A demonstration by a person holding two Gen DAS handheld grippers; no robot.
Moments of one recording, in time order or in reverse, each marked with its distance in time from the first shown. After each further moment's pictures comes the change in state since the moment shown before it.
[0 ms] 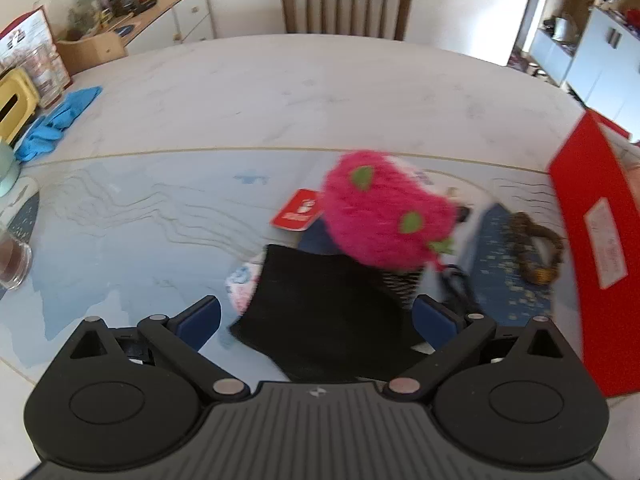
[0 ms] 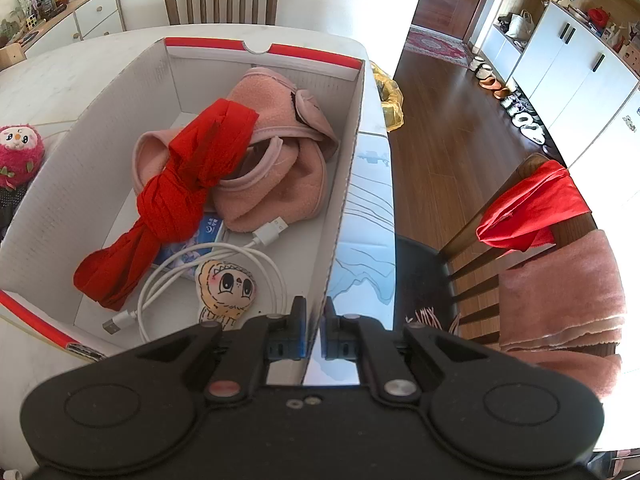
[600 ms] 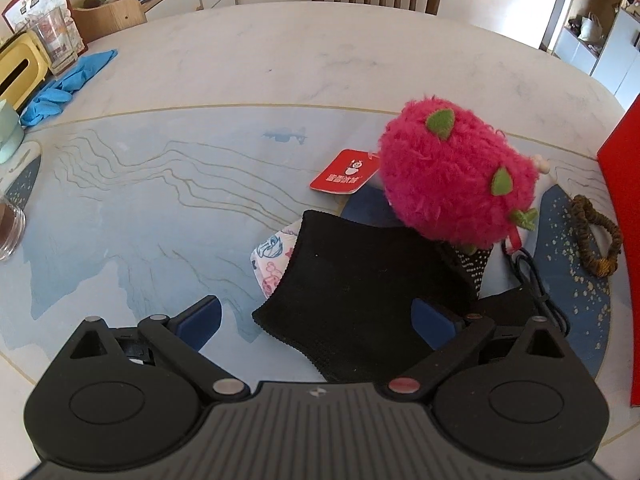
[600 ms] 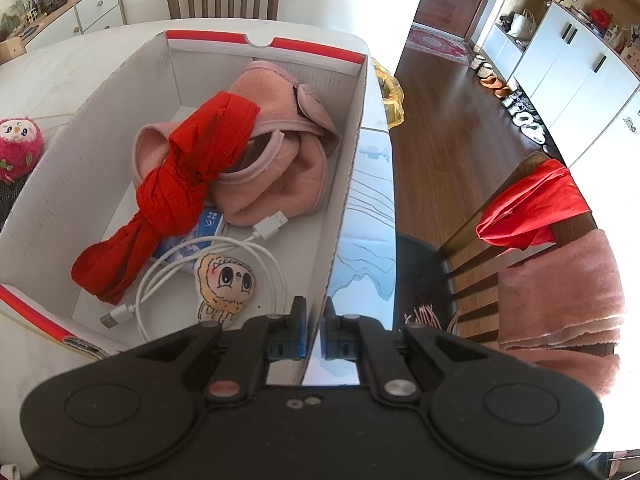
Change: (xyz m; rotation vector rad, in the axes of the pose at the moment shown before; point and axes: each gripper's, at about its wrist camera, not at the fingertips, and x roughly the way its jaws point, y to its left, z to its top) left arm 0.043 0.016 -0.018 -0.037 0.033 0.040; right arm 0.000 -0.003 -0.005 -0.007 0.013 -0.006
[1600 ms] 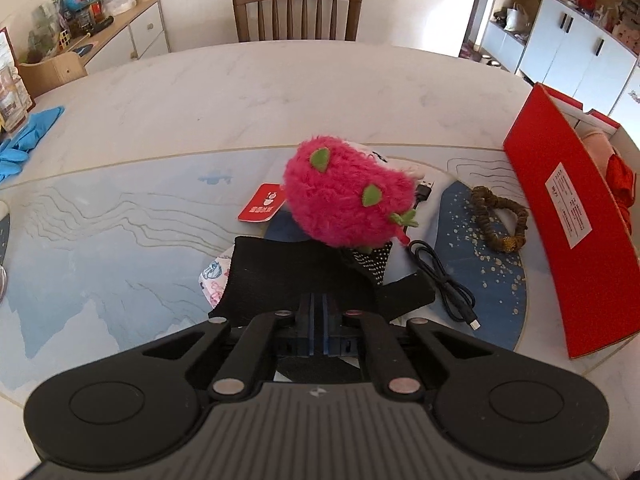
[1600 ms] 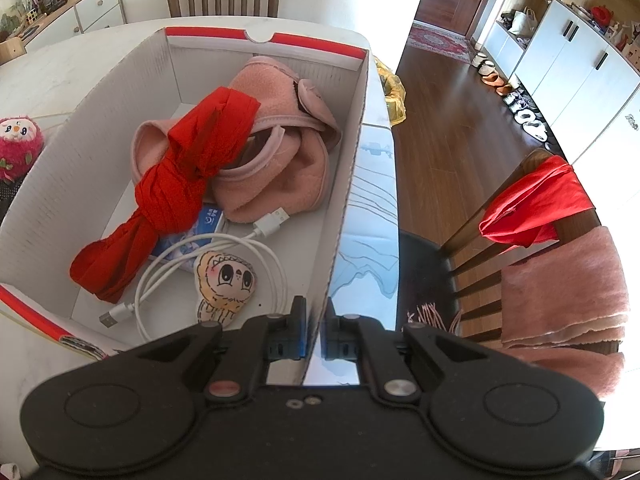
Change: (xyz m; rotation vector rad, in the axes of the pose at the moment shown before) left arm -0.053 -0.017 -0.003 0.138 -0.072 -0.159; right arm 0.005 0.004 0.001 0.001 0.008 0.003
